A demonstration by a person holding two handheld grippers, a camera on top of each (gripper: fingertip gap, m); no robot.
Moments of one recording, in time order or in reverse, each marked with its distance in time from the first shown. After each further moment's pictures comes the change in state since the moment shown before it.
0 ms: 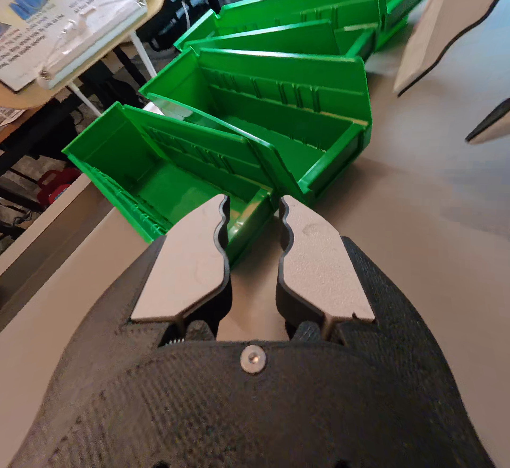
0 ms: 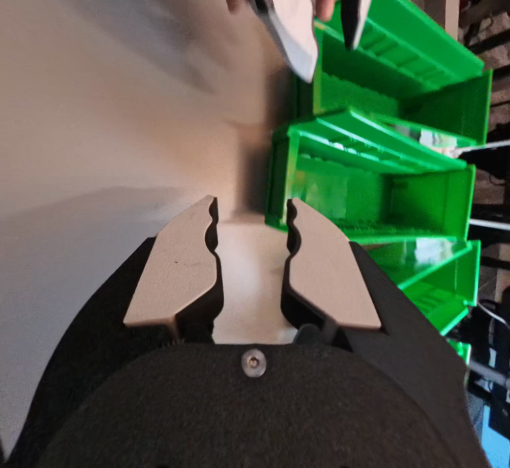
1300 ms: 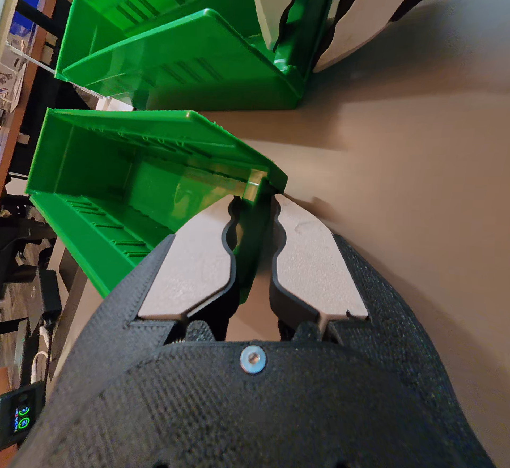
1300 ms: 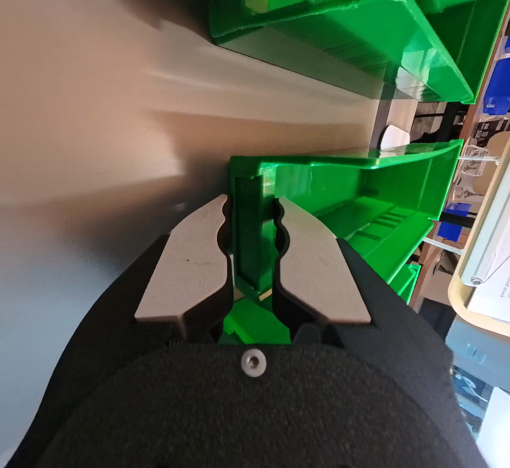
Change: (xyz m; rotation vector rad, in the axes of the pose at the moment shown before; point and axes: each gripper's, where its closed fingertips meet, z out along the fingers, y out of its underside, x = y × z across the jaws) left arm -0.004 0.046 0.032 -0.317 -0.027 0.246; right arm 0.077 0.047 0.096 -0.138 0.146 -0.234
